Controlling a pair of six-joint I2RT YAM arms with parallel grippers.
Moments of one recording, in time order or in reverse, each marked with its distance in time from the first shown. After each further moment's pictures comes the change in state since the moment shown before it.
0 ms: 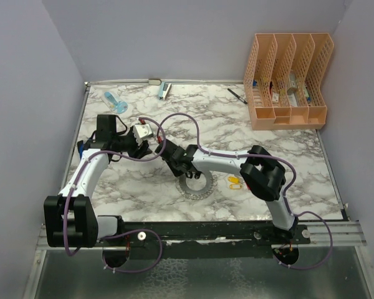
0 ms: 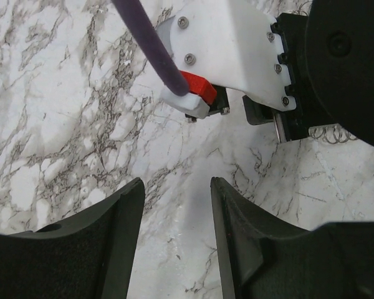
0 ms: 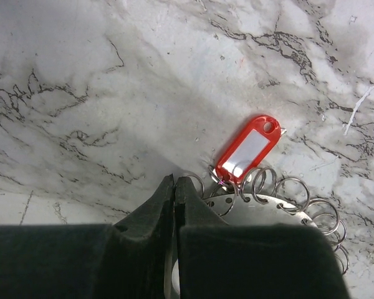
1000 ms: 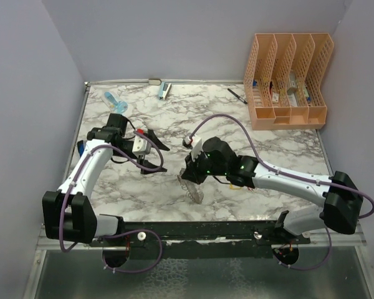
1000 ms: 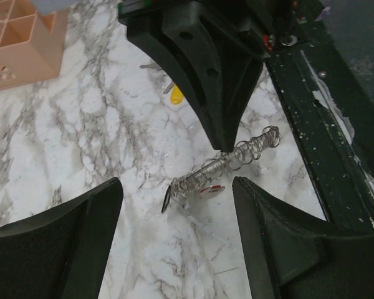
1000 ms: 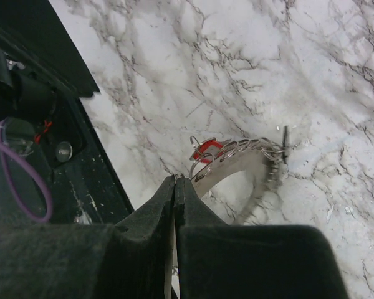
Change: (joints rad) left arm -0.097 0.043 0.196 -0.602 0.536 0.598; right arm -0.049 -0.706 -0.580 0.391 -0.499 -0.118
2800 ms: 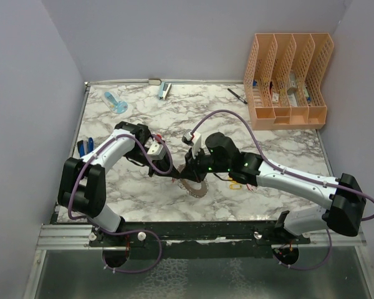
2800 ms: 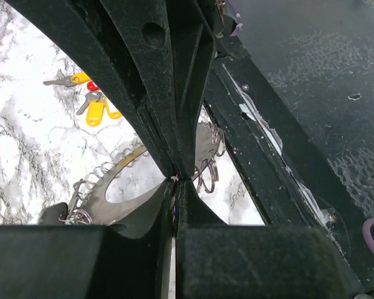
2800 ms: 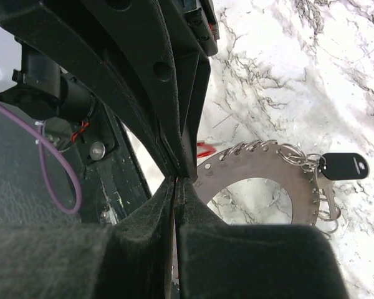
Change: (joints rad) left arm -0.211 0.261 0.047 -0.361 0.047 0.349; right arm -0.005 -0.042 0.055 -0.022 -0.107 0.007
